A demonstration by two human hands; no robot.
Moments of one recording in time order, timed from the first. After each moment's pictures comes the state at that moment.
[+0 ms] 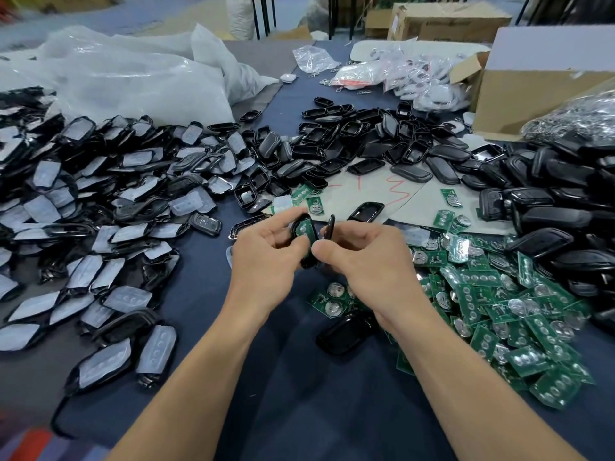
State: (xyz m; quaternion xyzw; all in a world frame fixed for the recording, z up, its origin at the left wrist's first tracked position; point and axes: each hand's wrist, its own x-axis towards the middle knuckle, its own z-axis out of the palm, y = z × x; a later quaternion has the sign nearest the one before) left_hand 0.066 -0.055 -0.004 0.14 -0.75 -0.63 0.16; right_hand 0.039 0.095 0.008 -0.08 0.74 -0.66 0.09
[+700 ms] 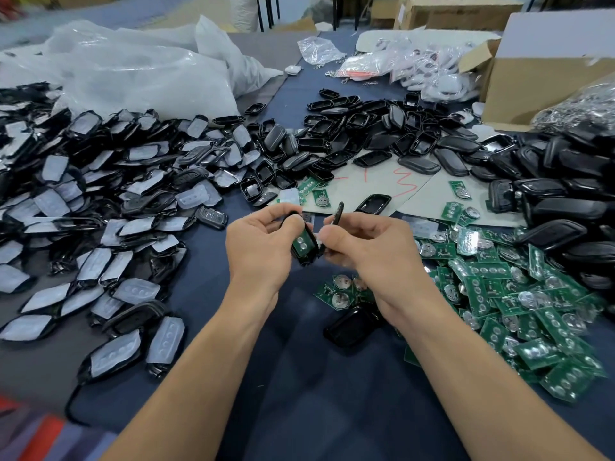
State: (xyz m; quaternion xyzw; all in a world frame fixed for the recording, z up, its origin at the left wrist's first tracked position) left_hand 0.064 -0.054 0.003 0.22 -0.68 -0.67 0.20; right_hand 0.041 0.093 0.010 -0.07 0.66 -0.74 0.12
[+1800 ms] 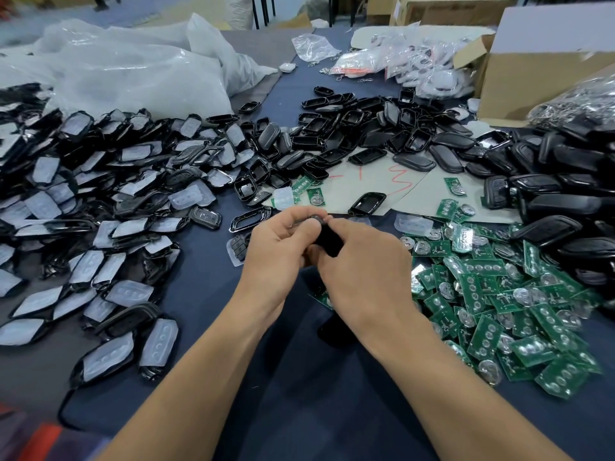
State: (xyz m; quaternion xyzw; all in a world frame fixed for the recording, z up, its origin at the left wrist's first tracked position) left_hand 0.070 -0.042 0.004 0.10 -0.67 -0.73 0.08; right_hand 0.059 0.081 0.015 -0.12 0.94 -0.30 -0.08
